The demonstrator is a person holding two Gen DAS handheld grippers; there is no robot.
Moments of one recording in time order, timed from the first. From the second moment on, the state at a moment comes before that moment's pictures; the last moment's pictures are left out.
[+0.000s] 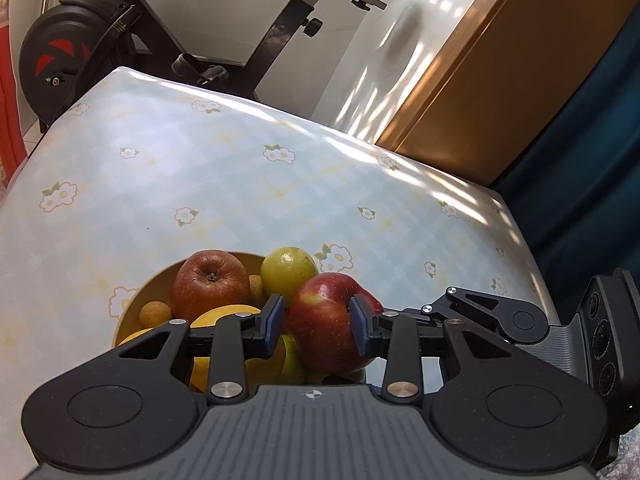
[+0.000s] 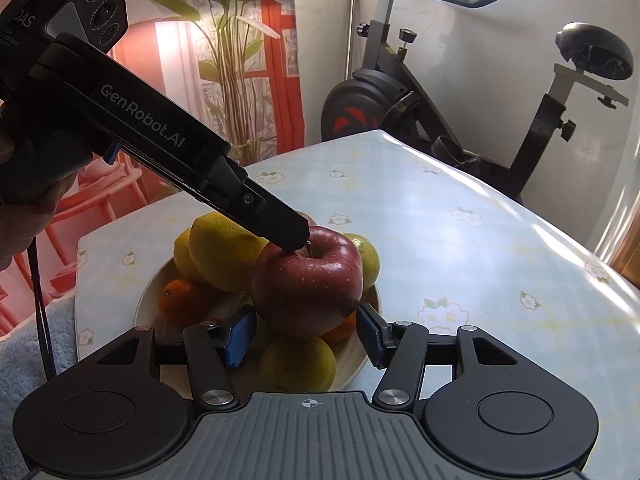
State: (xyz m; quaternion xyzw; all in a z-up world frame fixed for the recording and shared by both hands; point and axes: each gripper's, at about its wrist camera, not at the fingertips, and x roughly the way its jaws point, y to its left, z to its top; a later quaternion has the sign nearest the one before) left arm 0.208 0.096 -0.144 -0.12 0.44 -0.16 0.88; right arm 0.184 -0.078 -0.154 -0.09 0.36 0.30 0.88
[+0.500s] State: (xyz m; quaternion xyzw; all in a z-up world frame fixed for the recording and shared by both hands) left arm 0.206 0.099 -0.140 -0.12 0.43 -0.16 0.88; right arm 0.185 -0.083 -0.145 -0.07 0.35 0.31 0.88
